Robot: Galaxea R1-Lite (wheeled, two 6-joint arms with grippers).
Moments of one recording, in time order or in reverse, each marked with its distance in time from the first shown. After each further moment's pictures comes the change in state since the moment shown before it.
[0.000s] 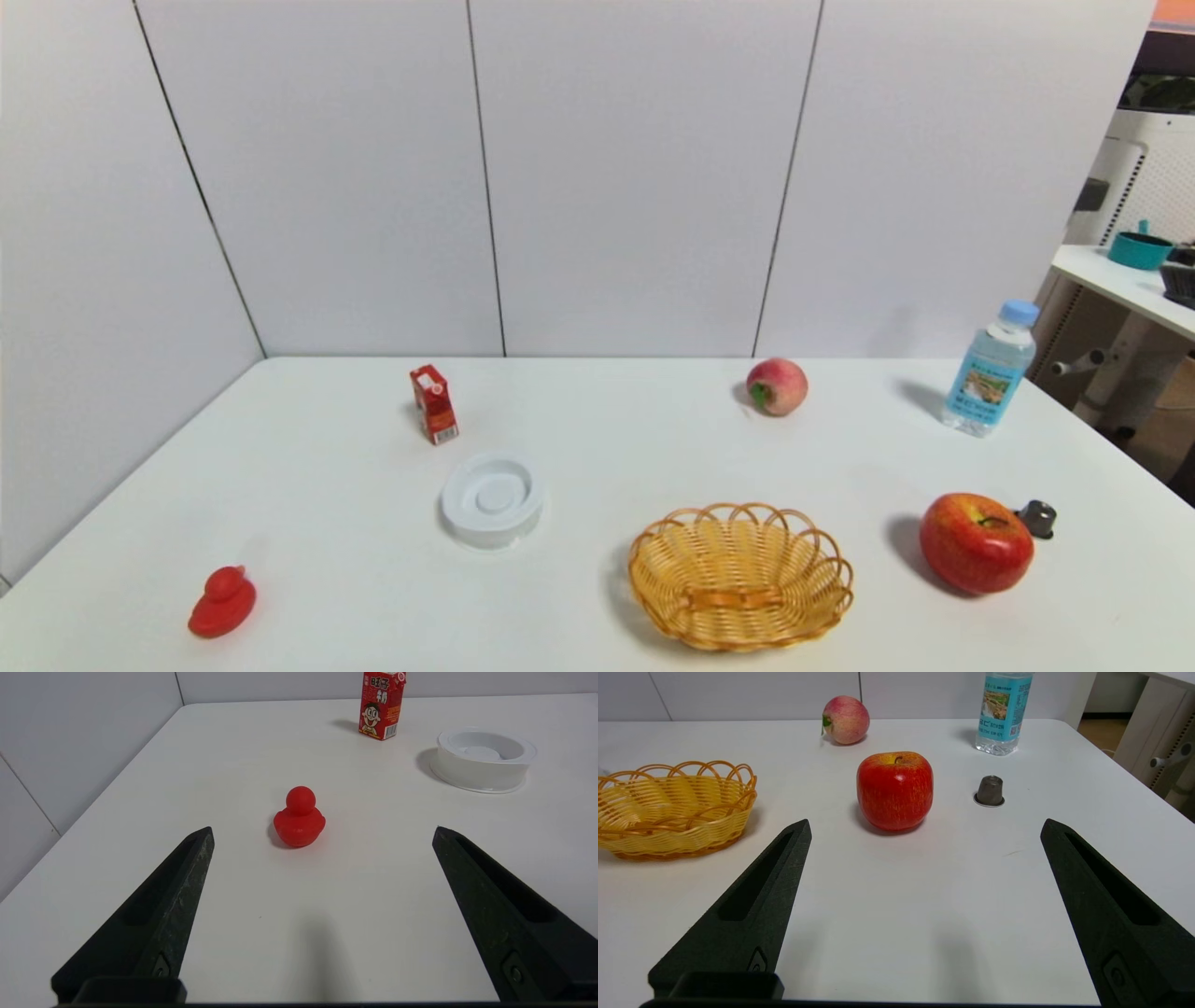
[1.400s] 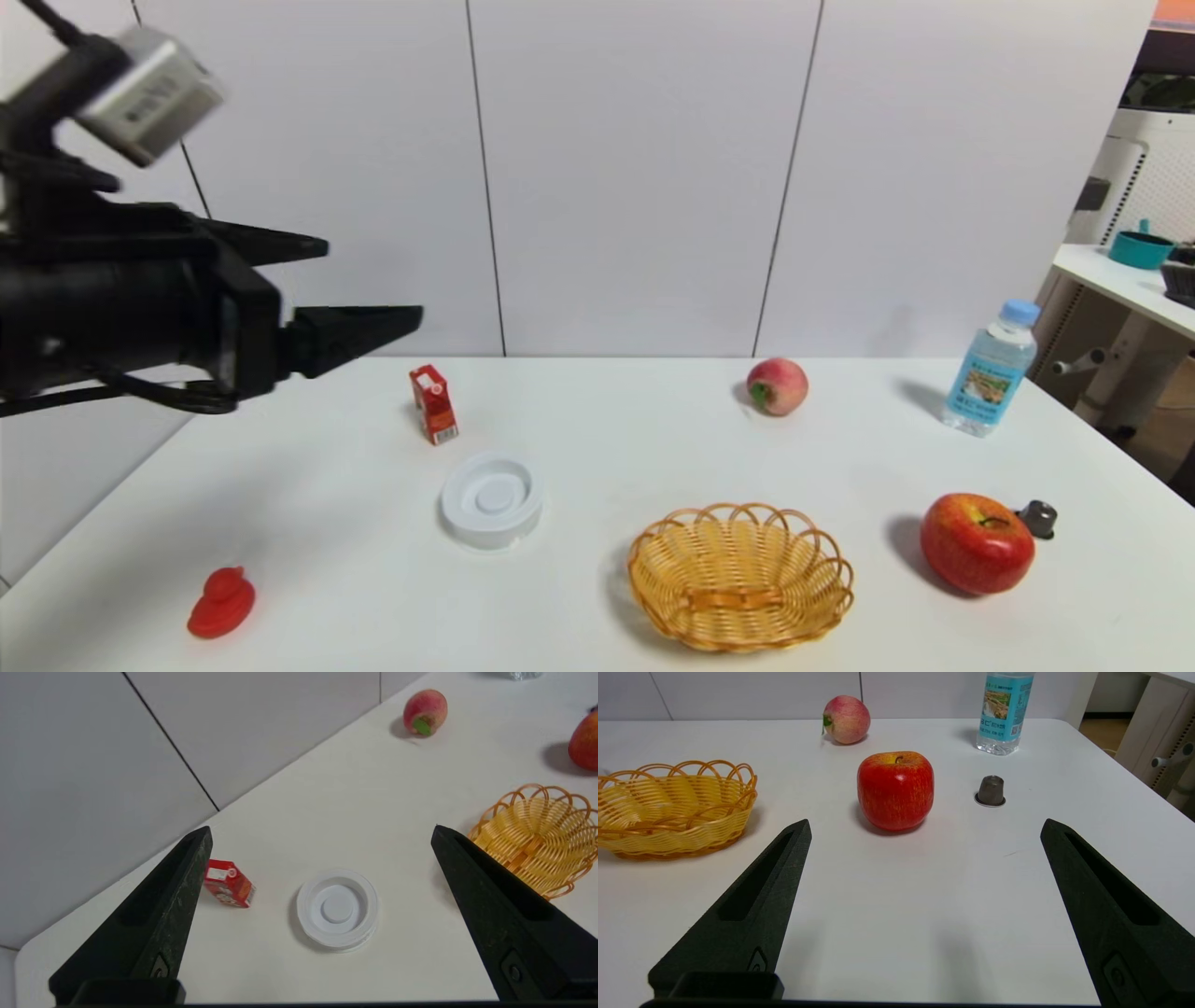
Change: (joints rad) left arm -0.473 1.264 -1.076 0.049 -0.111 0.223; right arm 0.000 0.000 0.000 0.000 0.000 0.000
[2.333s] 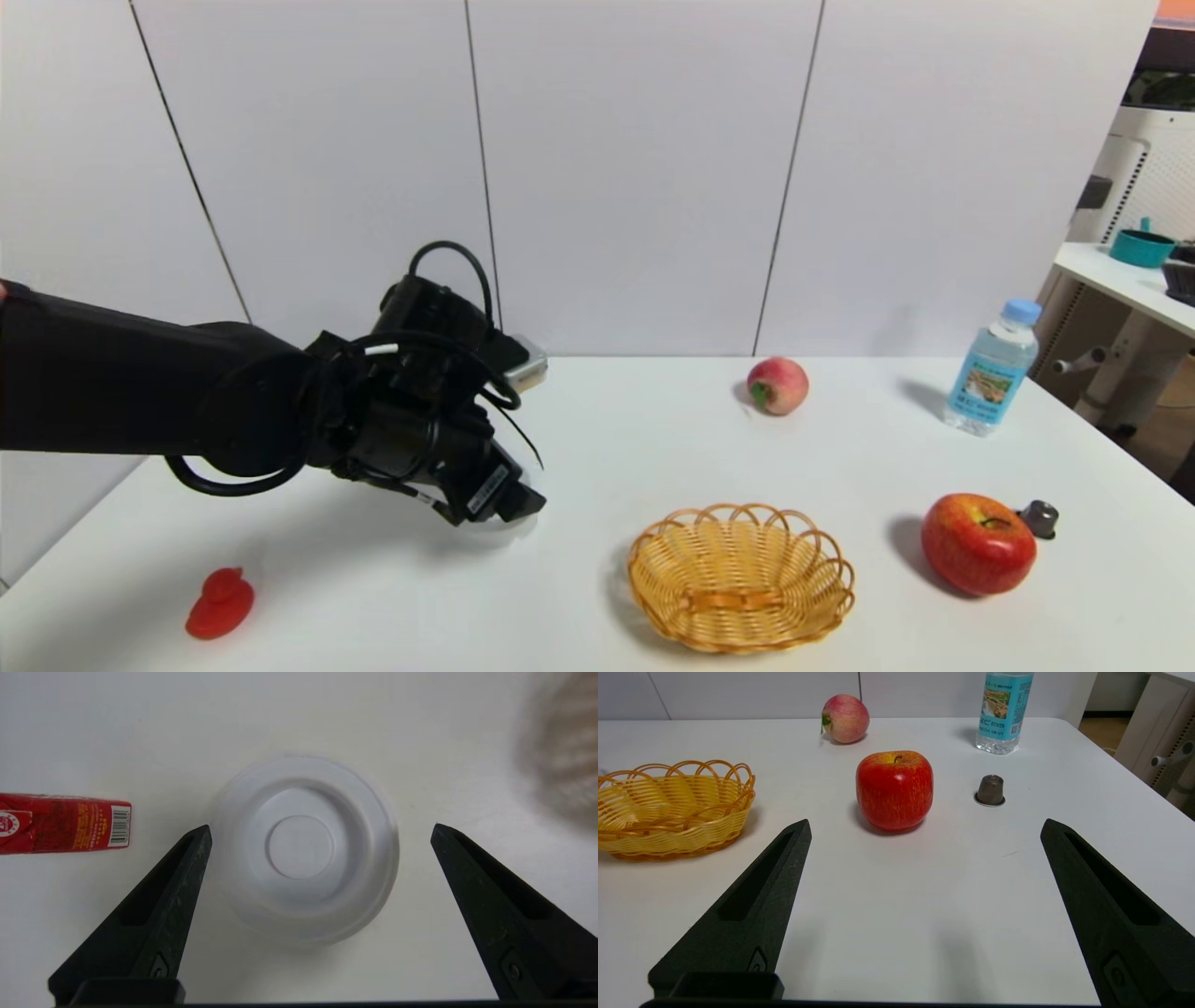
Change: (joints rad) left arm -0.078 0.523 -0.008 0.060 0.093 0.051; right arm 0.000 0.000 0.000 0.000 0.000 0.000
